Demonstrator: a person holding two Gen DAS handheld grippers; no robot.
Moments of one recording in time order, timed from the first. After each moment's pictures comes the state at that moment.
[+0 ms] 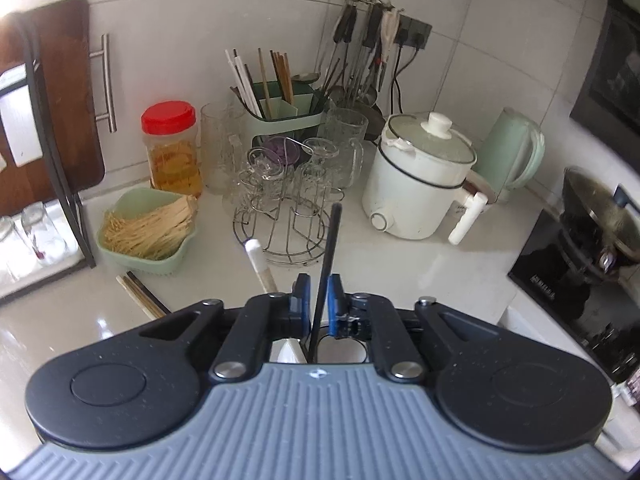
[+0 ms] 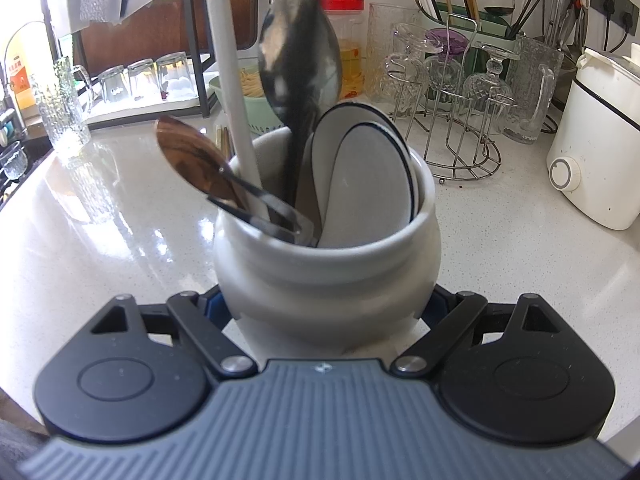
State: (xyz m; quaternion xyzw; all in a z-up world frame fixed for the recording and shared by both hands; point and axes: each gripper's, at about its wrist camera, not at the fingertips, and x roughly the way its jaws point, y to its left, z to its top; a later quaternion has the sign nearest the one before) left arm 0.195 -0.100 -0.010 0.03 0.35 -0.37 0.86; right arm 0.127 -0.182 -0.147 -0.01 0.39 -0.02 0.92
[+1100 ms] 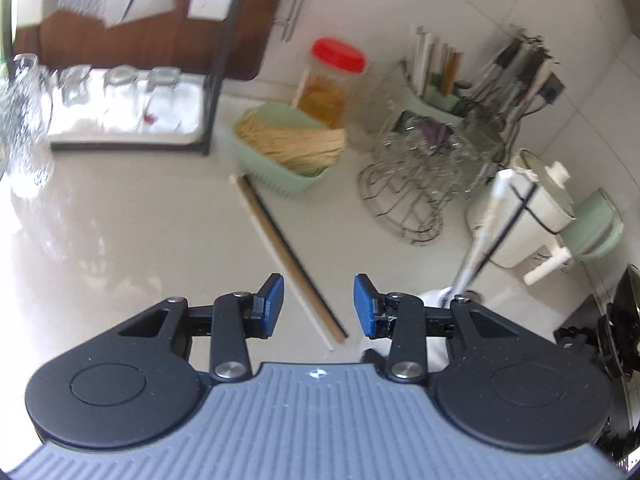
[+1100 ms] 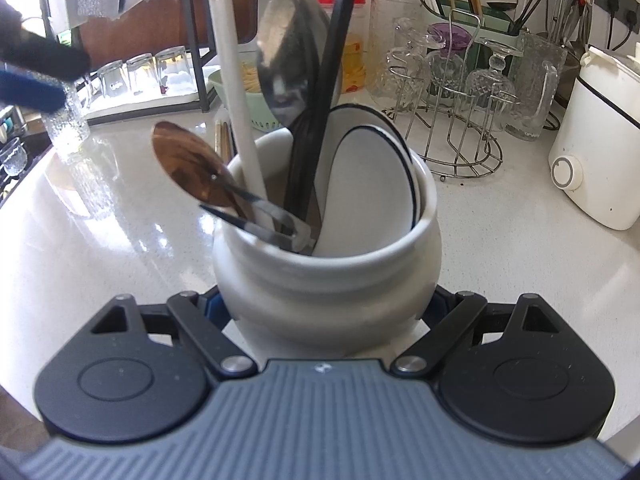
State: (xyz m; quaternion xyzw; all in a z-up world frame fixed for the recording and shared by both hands) left arm 0.220 0.013 -0.081 -0.10 0.43 -0.21 0.87; right arm 0.133 -0.180 -0.144 -0.01 0.40 -0.02 0.92
